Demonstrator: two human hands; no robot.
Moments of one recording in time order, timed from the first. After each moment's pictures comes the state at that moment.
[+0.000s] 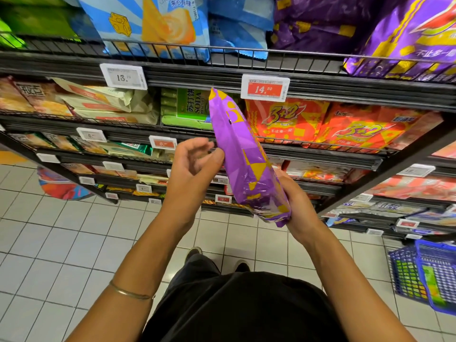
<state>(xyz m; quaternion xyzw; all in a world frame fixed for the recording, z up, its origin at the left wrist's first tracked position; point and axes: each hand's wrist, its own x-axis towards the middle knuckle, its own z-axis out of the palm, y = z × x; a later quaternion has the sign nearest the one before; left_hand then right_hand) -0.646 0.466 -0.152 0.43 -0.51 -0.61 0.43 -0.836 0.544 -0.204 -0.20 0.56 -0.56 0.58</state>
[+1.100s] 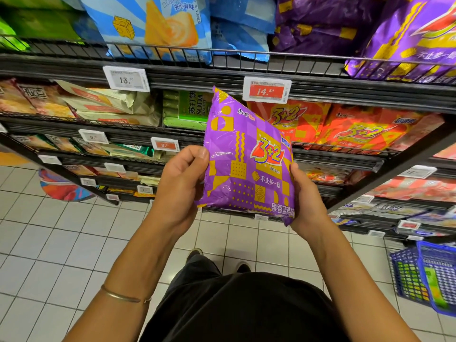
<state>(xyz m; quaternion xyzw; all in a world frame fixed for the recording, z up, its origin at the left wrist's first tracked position) -0.637 0.472 -0.128 0.40 -0.42 -0.70 0.41 -0.848 0.537 -0.210 -0.05 0.51 -0.59 0.62</state>
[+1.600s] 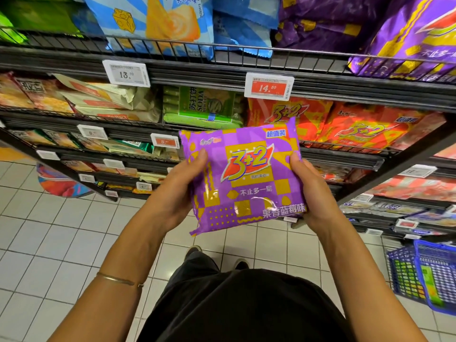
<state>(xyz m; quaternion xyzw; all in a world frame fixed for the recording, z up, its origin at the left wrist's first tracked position) -0.621 0.456 -0.152 0.42 -0.38 -0.78 0.28 -0.860 0.537 -0.191 -0.18 0.57 -0.58 0.55</state>
